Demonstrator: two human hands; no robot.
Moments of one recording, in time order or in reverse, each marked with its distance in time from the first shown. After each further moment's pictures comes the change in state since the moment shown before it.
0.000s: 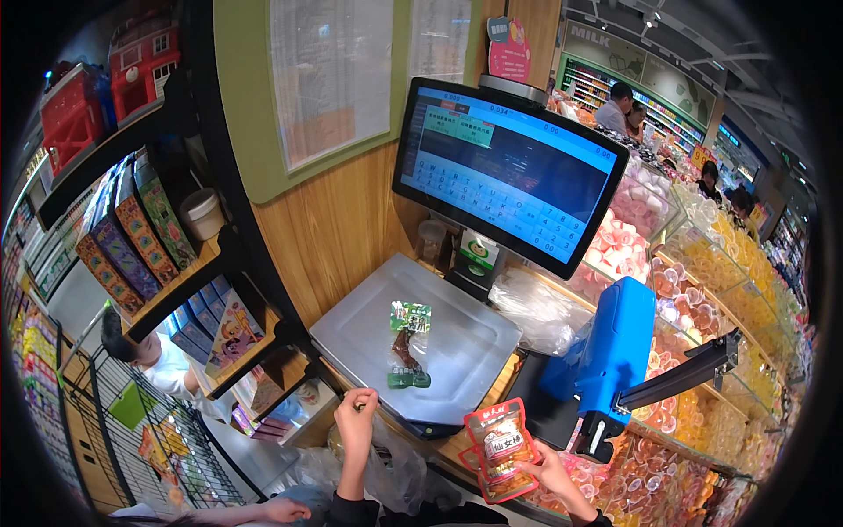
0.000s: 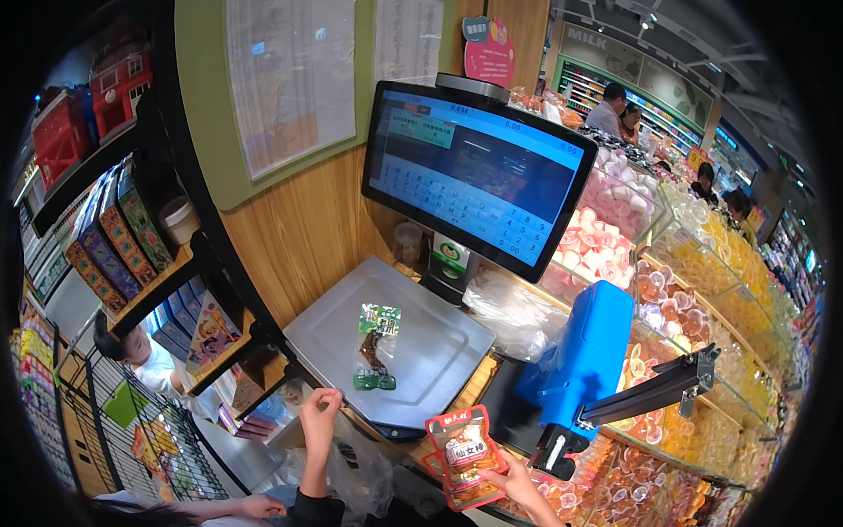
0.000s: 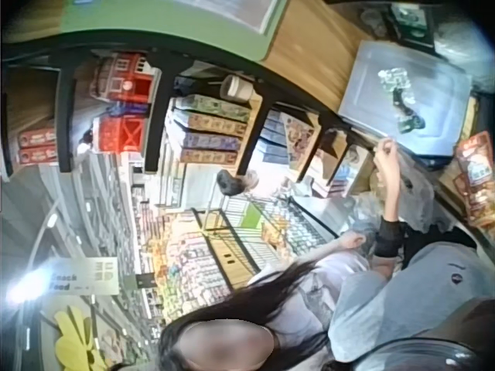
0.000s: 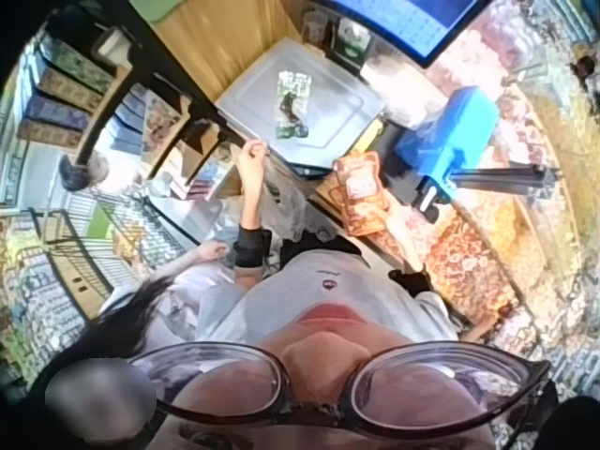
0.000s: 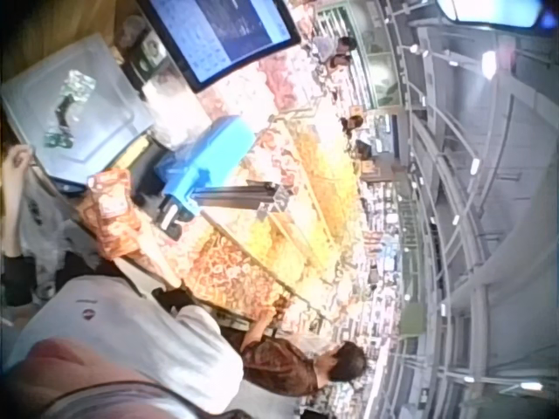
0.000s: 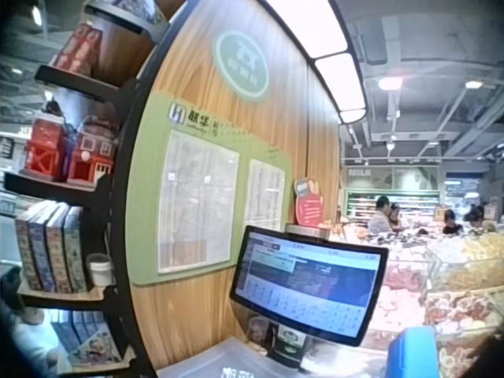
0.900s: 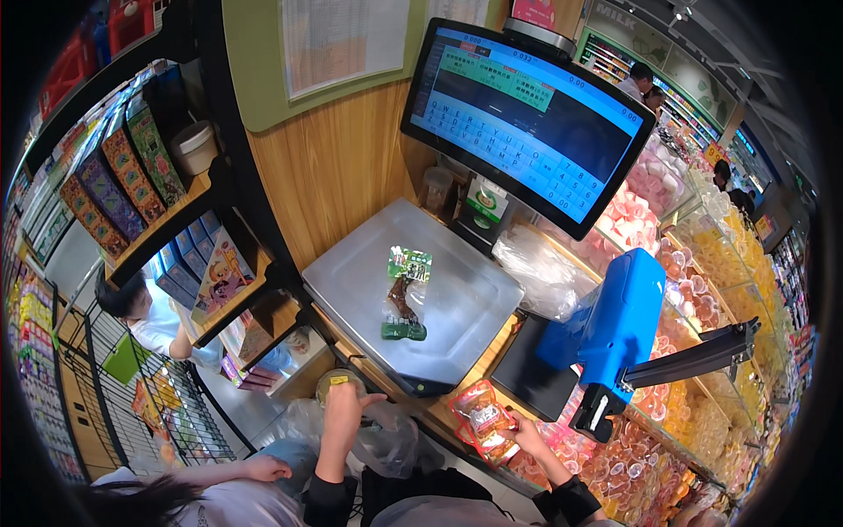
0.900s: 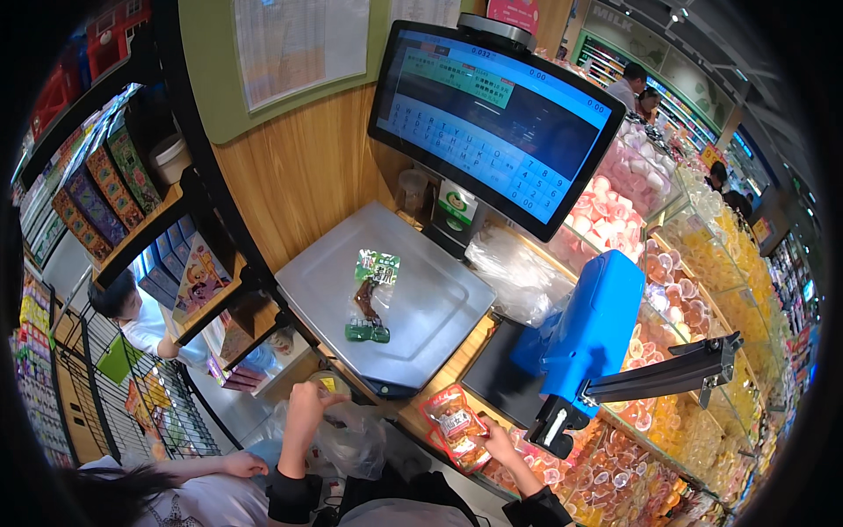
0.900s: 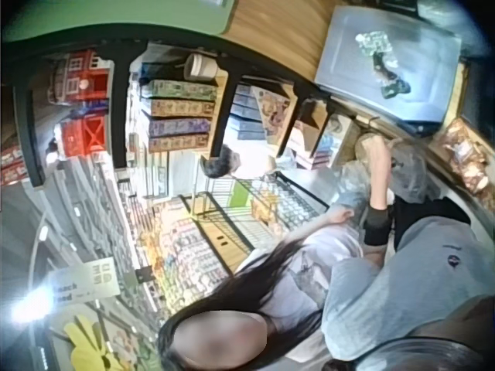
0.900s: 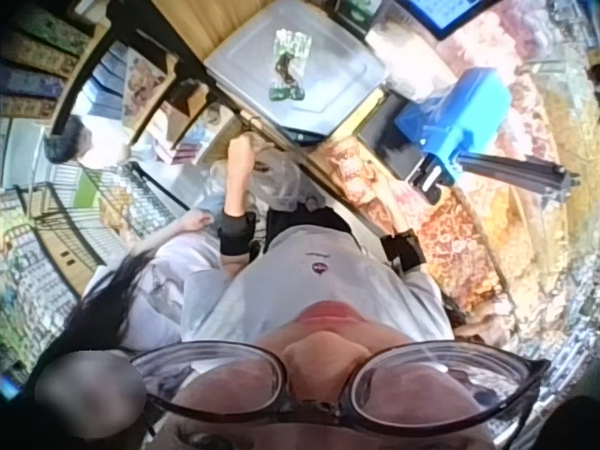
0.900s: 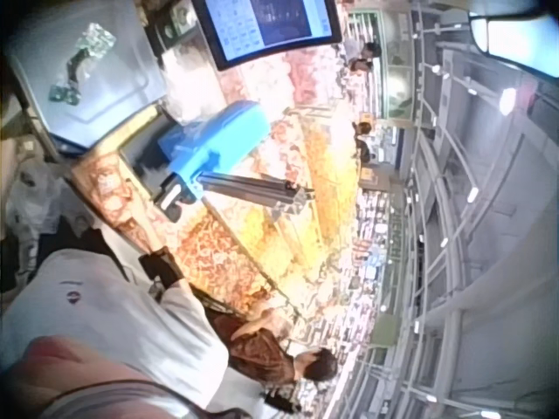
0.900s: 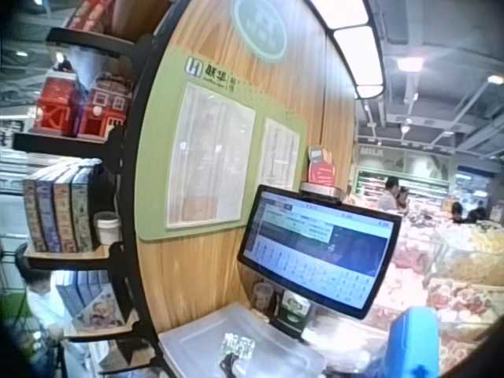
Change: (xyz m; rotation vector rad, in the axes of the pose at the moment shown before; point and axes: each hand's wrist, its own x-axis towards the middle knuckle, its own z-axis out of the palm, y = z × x) left_hand -0.038 0.002 -0.029 0.450 -0.292 -0.046; right_hand 0.041 0.126 -0.039 -0.383 -0.127 0.055
